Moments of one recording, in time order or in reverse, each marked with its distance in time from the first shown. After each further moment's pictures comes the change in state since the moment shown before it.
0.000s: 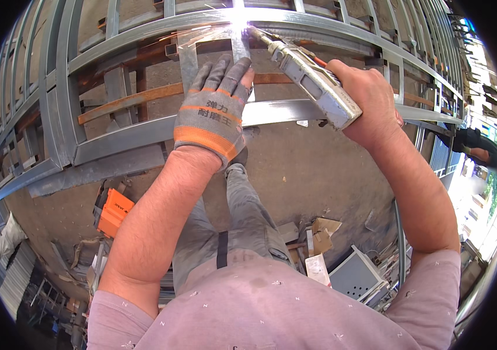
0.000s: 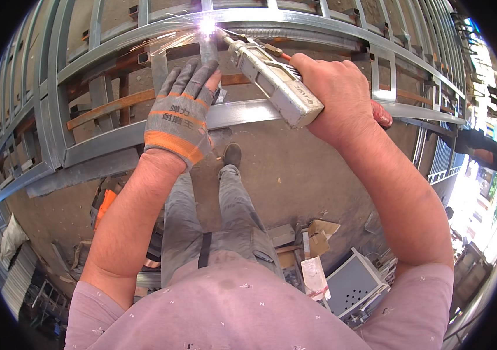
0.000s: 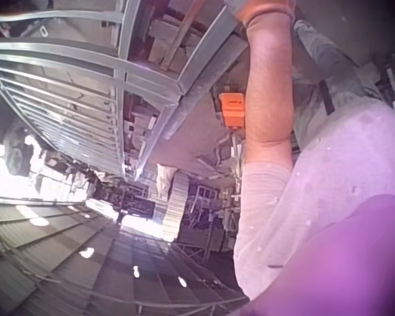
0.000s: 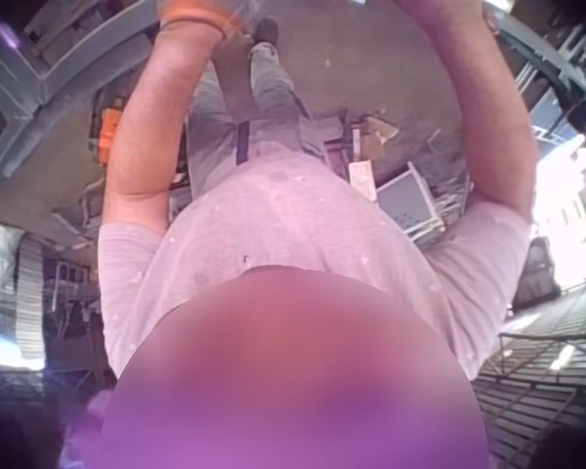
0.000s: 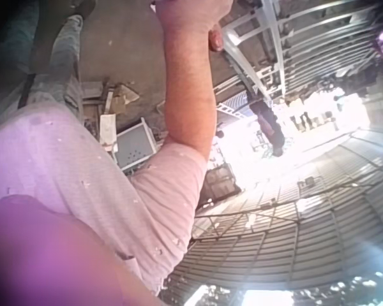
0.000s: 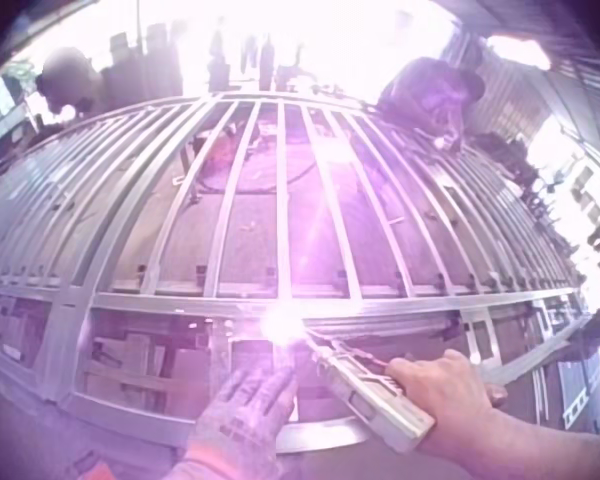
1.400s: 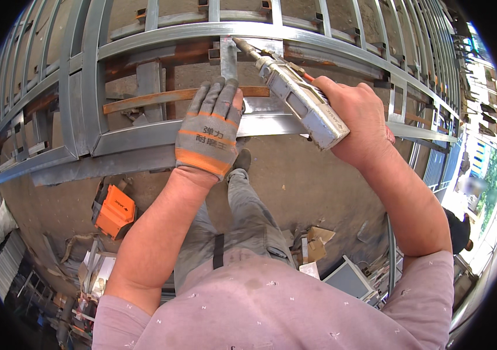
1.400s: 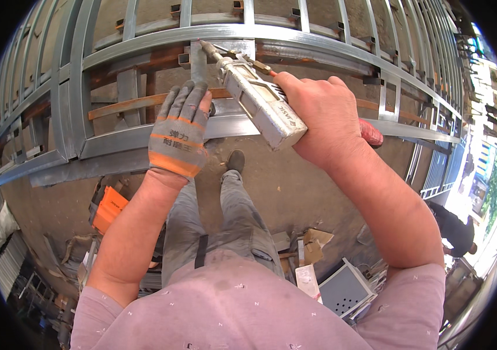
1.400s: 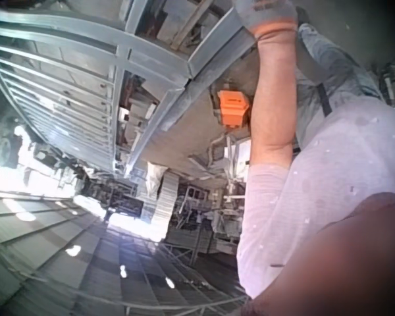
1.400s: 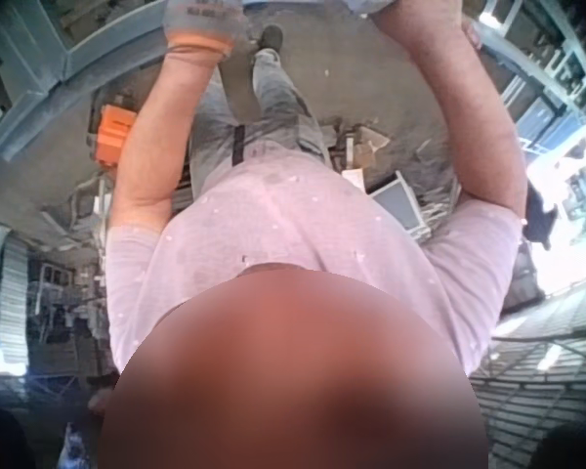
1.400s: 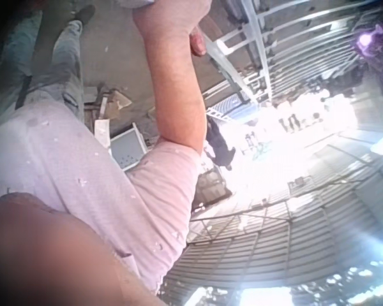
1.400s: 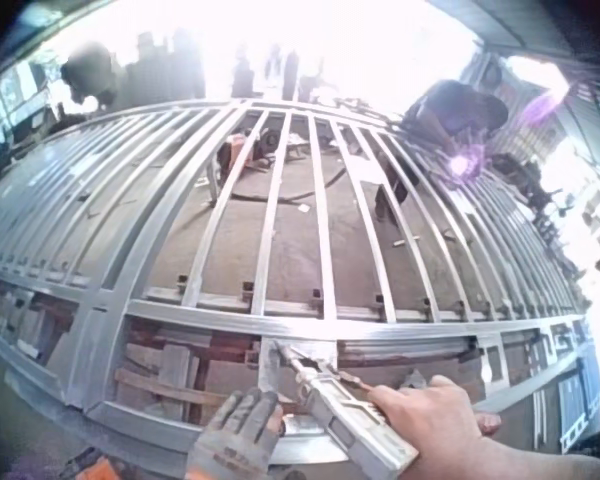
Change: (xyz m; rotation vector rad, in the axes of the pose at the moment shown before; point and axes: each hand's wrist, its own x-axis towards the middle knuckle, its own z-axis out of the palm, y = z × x) left_hand -0.052 -0.044 0.012 -0.051 0.212 -0.045; right_hand 0.021 -0.070 -0.016 0.010 -0.010 -0.129
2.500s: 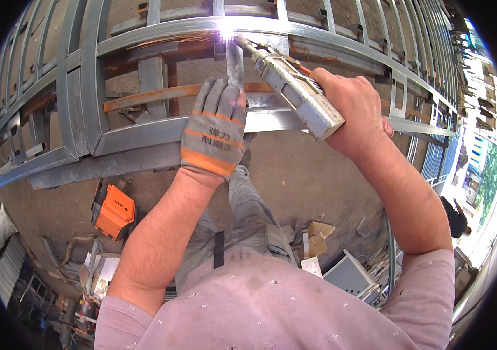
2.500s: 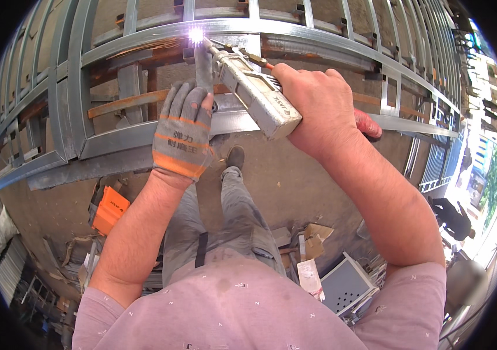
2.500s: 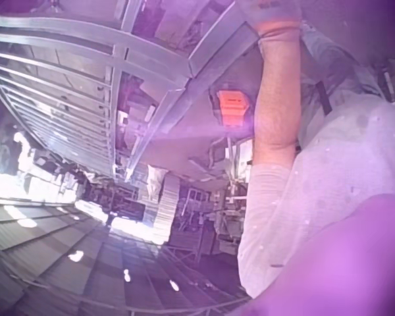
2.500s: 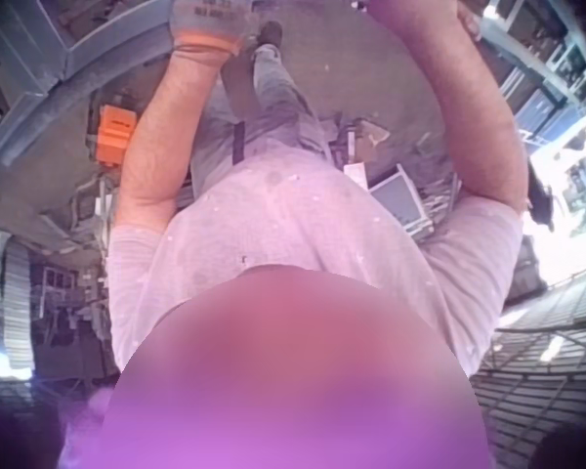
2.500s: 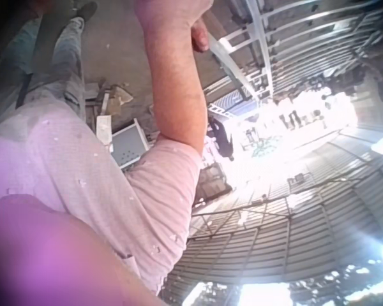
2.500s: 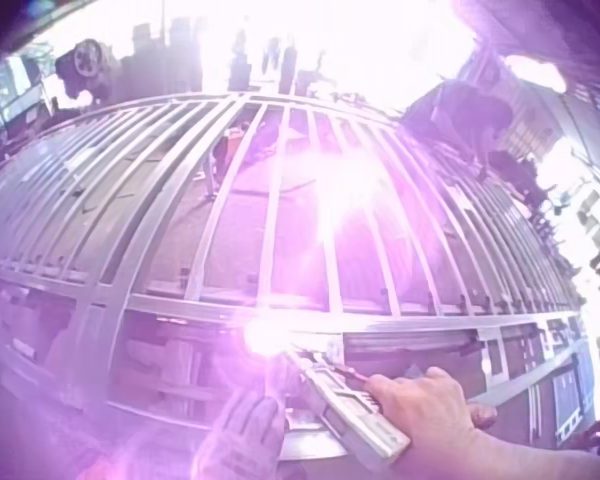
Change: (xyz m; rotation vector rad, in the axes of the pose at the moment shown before) left_hand -0.003 -0.002 0.000 -0.024 0.094 0.037; right_hand 0.014 -0.017 0.007 -0.053 -0.047 0.081
